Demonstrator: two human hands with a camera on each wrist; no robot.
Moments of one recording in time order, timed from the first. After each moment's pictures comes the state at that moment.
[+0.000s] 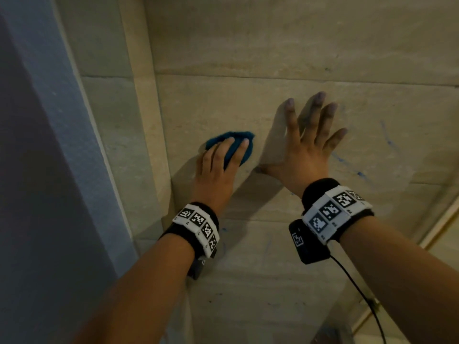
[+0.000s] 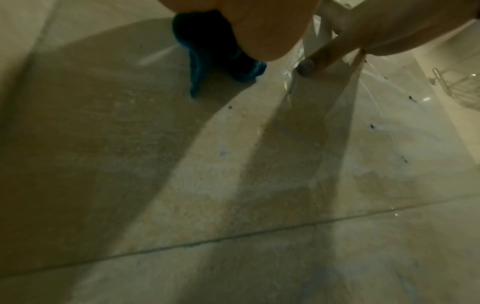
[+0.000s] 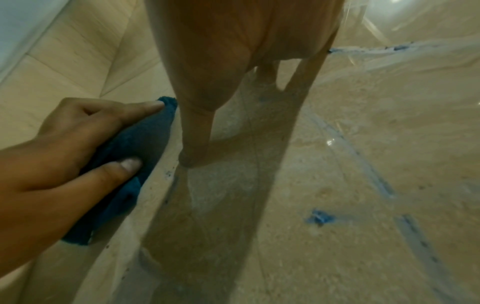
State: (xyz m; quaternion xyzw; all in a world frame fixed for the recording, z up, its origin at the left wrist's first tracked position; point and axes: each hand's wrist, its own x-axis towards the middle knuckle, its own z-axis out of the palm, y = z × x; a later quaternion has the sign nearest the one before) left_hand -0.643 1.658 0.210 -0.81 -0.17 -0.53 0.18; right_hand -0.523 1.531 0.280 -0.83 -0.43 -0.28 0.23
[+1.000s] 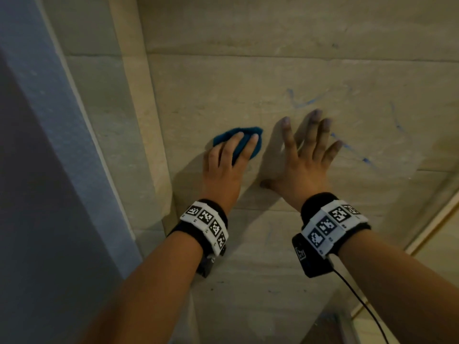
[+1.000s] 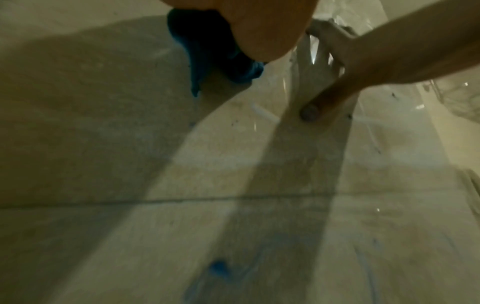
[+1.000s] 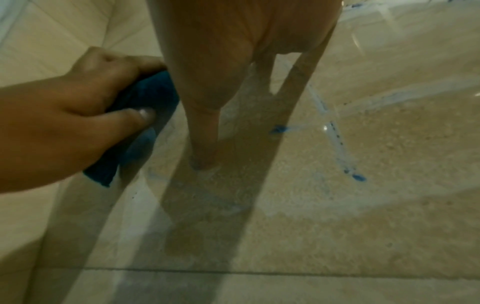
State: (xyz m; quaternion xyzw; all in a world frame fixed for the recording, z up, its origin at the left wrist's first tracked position) left_hand -0.633 1.645 0.194 -0.82 -0.18 -0.52 0.18; right_hand -0.521 1.524 0.227 -0.84 -0.43 -0.27 0.21
